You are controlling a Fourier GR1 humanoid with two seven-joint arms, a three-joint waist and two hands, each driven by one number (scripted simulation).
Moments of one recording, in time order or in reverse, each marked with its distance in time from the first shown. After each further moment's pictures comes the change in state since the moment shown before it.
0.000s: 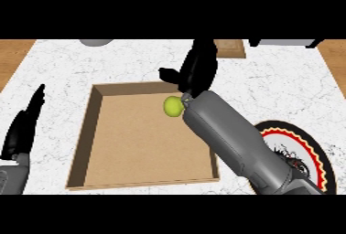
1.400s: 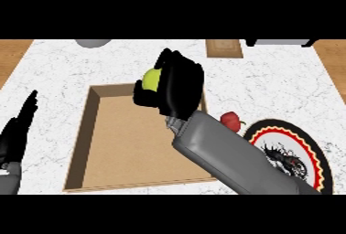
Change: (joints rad) left arm 0.062 0.028 0.006 -0.037 0.038 -0.002 -0.010; right arm 0.066 -0.008 0.108 -0.392 0.108 0.541 0.130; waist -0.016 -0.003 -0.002
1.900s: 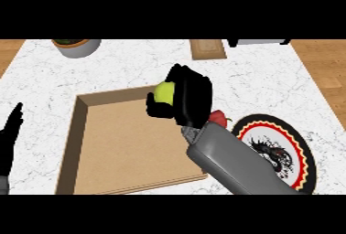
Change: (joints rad) left arm 0.090 0.019 0.036 -0.017 0.013 0.032 0.001; right arm 0.156 -0.025 0.007 -0.019 -0.030 -0.070 -0.161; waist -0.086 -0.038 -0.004
